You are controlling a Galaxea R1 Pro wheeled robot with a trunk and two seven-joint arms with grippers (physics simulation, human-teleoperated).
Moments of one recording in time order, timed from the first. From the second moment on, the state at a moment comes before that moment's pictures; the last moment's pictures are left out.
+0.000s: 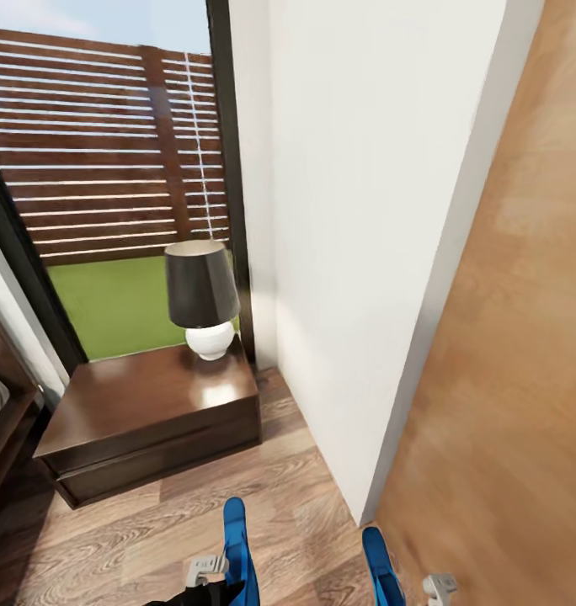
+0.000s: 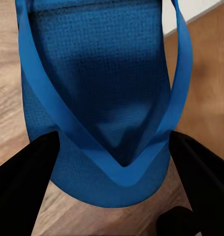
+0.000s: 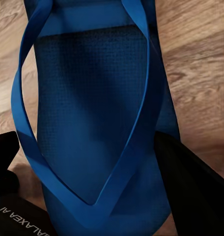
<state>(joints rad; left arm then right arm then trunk) -0.42 0.01 0.05 -0.19 0.13 -0.03 -0.66 -0.52 -0.19 0.46 0.08 -0.54 -0.11 0.76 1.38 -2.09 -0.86</state>
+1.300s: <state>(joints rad) -0.42 0.01 0.05 -0.19 0.14 -0.03 -0.65 -0.52 -0.19 0.46 0.08 -0.54 -0.11 0.76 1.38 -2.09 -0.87</state>
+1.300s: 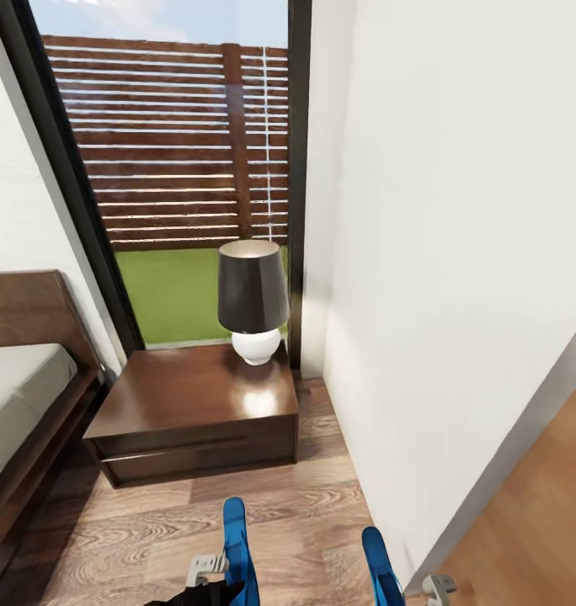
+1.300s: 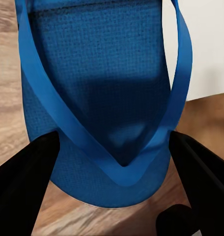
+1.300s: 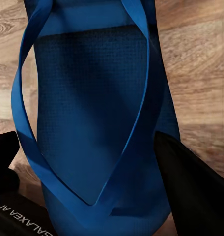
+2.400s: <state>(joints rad) -0.42 0.01 0.05 -0.19 0.14 -0.03 -0.66 -0.52 -0.19 0.46 0.08 -0.54 -0.11 0.76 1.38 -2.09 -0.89</state>
